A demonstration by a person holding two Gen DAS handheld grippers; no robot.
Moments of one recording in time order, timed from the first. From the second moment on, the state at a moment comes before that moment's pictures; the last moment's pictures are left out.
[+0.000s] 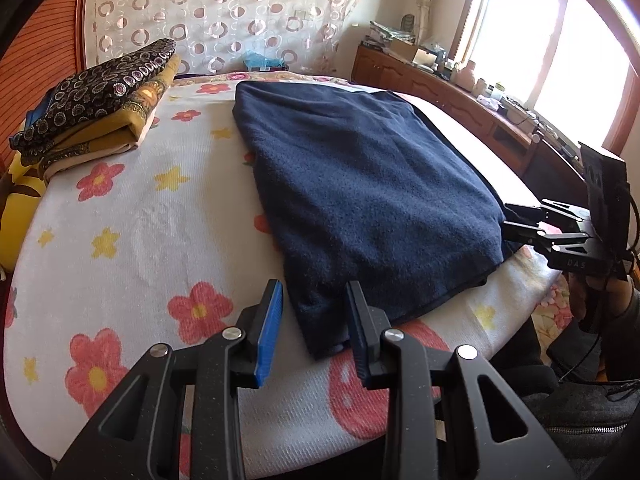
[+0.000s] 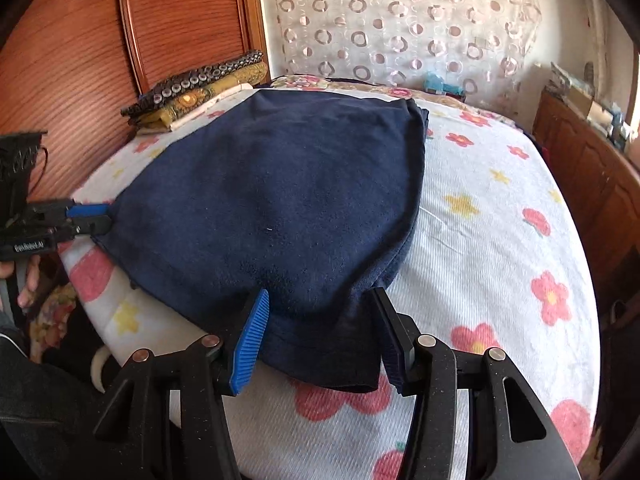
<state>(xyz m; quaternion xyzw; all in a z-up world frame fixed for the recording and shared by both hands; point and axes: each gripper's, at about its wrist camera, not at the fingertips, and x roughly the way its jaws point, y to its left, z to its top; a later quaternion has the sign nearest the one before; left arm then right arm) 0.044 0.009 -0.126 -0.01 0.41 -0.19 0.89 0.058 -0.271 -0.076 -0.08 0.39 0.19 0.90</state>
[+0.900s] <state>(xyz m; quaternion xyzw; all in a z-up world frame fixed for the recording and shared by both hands) 0.056 0.008 -0.070 -0.07 0.32 -0.23 0.92 0.051 -0.308 -0.034 0.07 0.32 0.26 0.91</state>
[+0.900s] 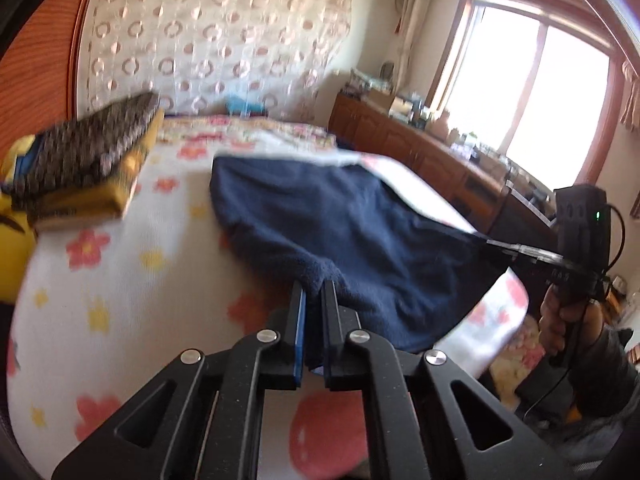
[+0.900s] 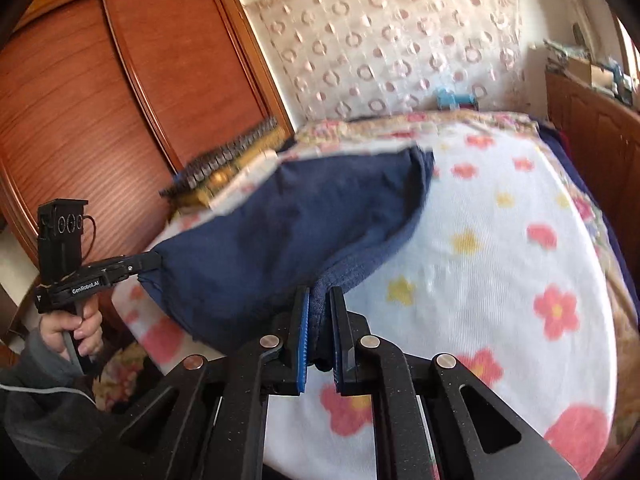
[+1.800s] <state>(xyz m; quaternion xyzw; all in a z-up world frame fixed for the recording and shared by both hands) 0.238 0.018 -0.034 -0.08 0.34 -0.19 0.92 0.229 -0.278 -0.015 0.06 0.30 0.14 0.94</state>
